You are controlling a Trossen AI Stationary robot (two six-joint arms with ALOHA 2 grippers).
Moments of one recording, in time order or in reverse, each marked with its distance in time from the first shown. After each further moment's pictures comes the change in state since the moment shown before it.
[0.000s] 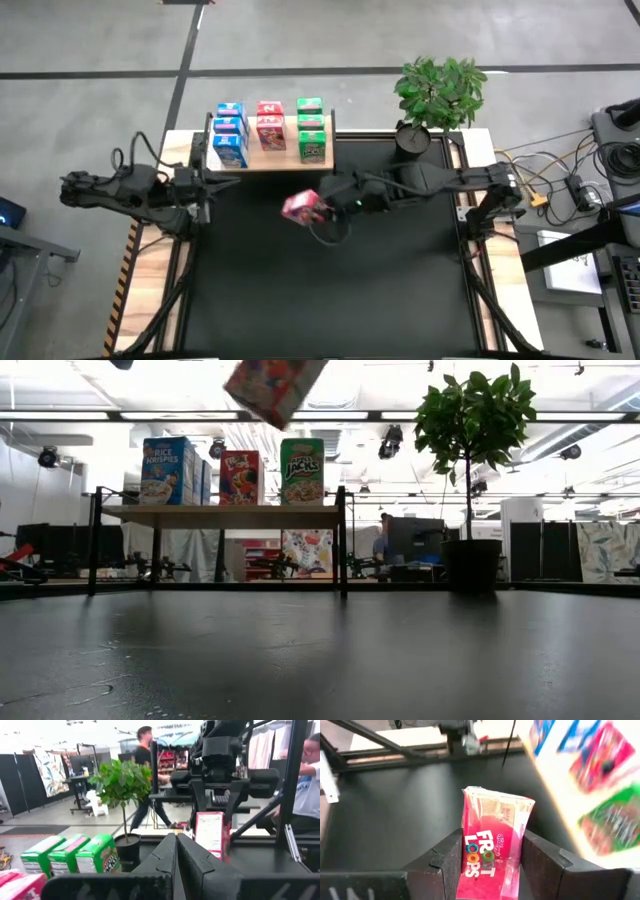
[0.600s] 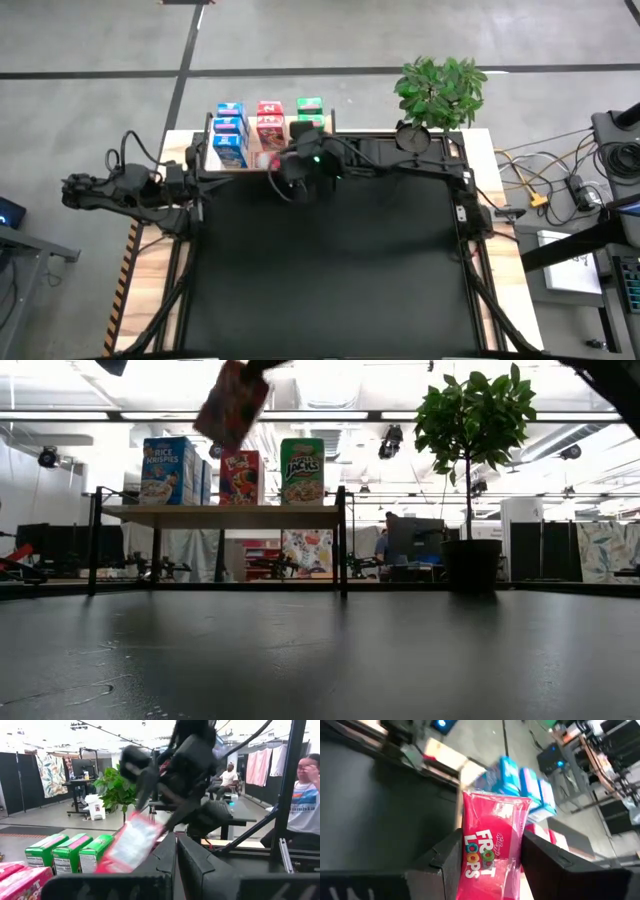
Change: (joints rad) left arm 0.000 -0.098 -0.040 -0.001 0.000 -0.041; right arm -0.196 0.321 0.416 0.133 0.011 -0.828
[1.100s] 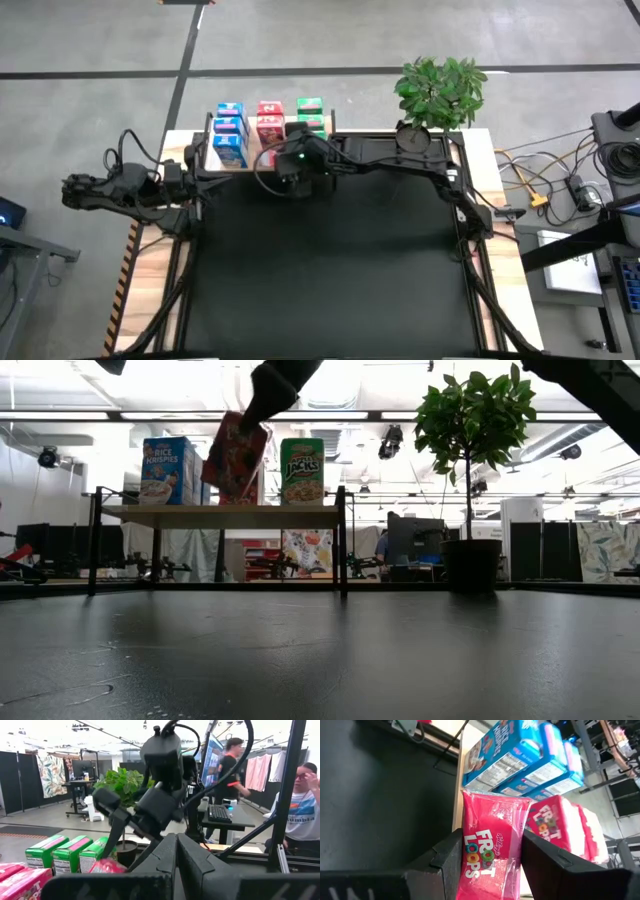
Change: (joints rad) left arm 0.000 -0.006 0.007 0.001 0.000 -0.018; right arm -0.085 0.103 -0.001 0.001 -0.006 -0.010
